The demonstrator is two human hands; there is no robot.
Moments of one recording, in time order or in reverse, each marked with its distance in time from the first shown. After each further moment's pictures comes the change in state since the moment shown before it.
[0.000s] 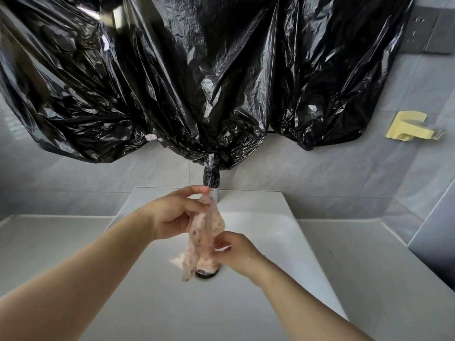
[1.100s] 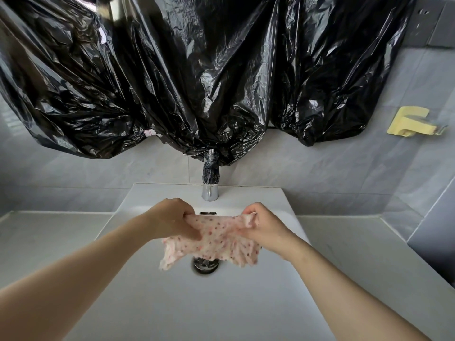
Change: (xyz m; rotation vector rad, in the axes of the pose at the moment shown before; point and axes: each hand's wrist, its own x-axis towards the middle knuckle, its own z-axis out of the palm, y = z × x) left_hand 0.009 -0.016 -0.021 1.434 0.160 0.124; right_hand 0.000 -0.001 -0.056 -0.096 0.138 -0.004
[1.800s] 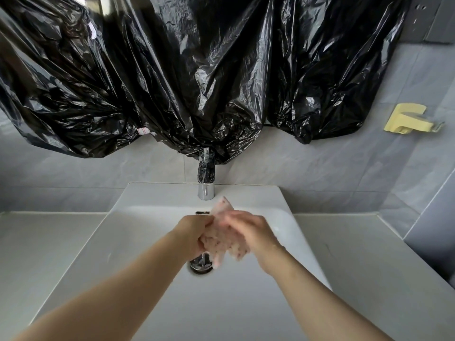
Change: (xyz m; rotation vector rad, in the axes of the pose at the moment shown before) left_hand 0.018 0.049 0.057 -1.557 -0.016 -0.480; right_hand -0.013 -0.014 0.025 0.398 0.108 -0.069
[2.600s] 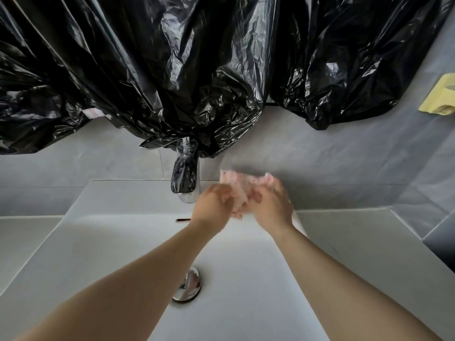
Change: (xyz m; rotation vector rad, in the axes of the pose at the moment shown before) left_hand 0.129 0.009 0.046 1.102 0.171 0.681; right_hand 0.147 0.064 -0.058 -0.825 0.349 0.002
